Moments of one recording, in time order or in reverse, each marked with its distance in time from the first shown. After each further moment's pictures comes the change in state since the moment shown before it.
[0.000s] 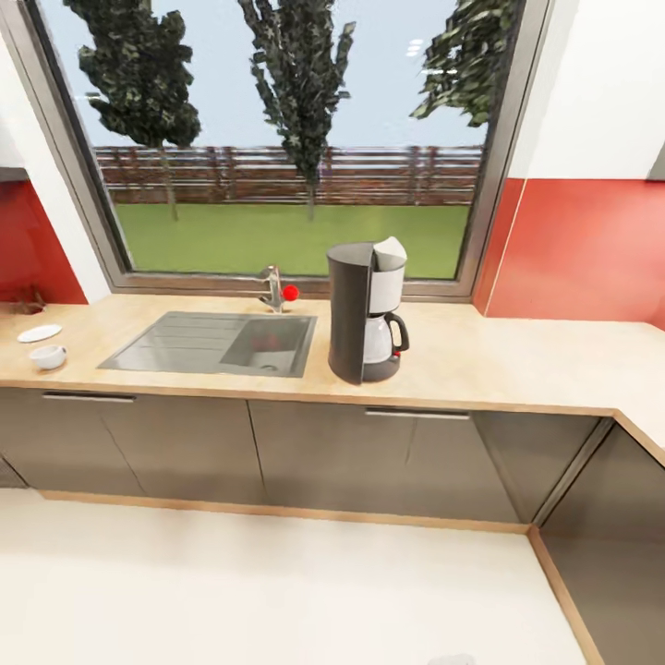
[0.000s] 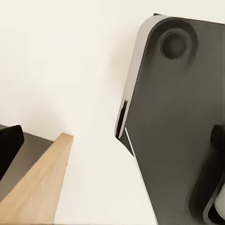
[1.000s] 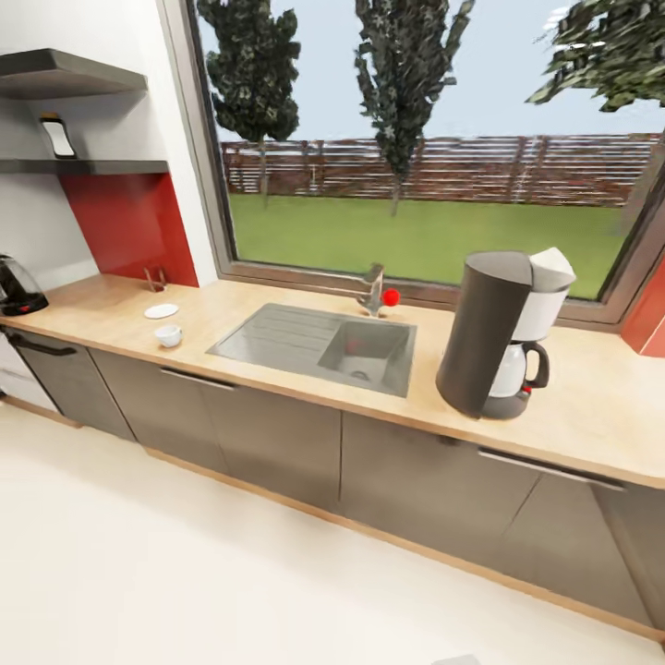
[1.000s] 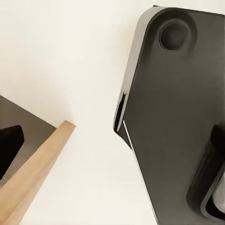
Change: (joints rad) left arm 0.001 -0.008 0.001 0.001 0.001 0.002 0.002; right arm 0.000 -0.001 0.001 0.016 -0.003 0.001 0.005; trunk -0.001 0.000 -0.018
